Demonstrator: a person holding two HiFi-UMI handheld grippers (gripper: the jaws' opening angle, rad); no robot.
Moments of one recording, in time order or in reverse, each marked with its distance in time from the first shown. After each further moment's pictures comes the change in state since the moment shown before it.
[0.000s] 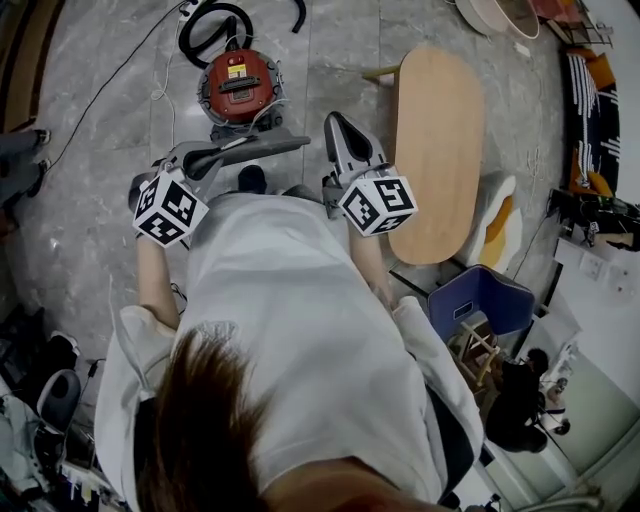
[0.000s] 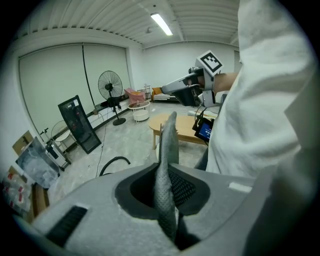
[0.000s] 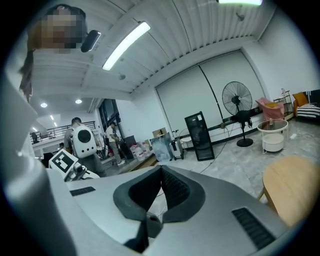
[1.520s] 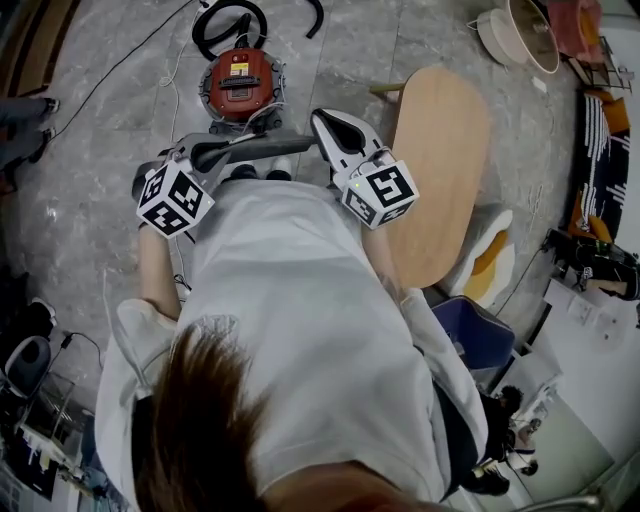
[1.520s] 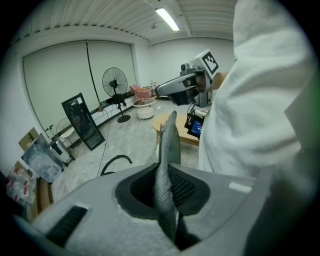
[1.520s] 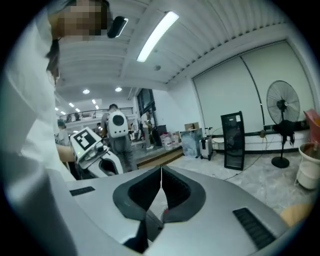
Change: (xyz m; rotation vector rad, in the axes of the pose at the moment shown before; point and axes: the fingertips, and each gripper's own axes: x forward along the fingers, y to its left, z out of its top) left arm 0.034 -0.019 0.055 -0.051 0.041 0.064; right arm 0.002 -0.012 0.014 -0.262 0.108 0.378
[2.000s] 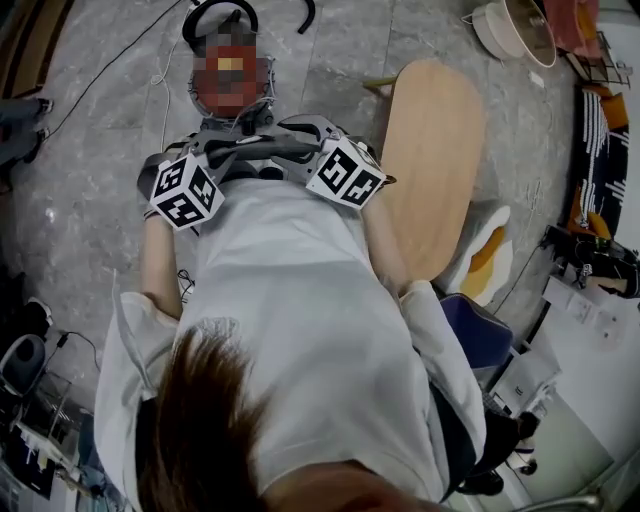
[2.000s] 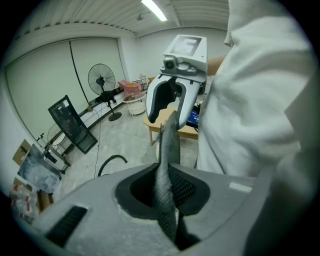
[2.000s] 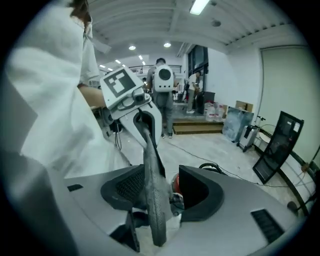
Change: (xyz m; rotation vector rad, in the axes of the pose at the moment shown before) left arm 0.045 -0.037 0.018 0.105 0.086 -0.049; right arm -0.003 0.046 -0.095 -0.442 0.481 0.438
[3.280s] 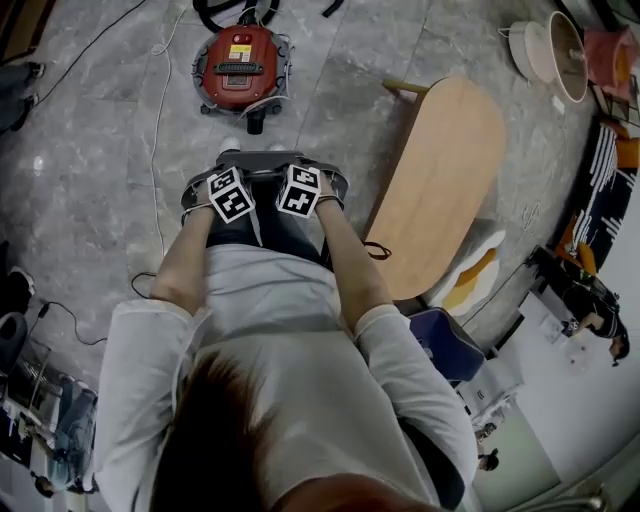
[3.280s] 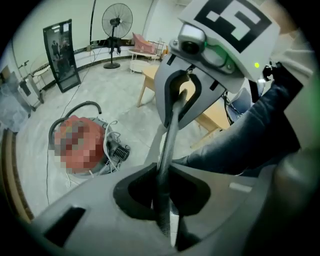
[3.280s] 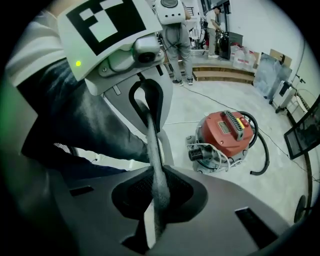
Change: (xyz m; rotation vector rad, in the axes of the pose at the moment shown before) left arm 0.213 -0.073 -0.157 -0.394 0.276 -0.283; right arm 0.183 0.036 -0.215 0.000 0.530 0.284
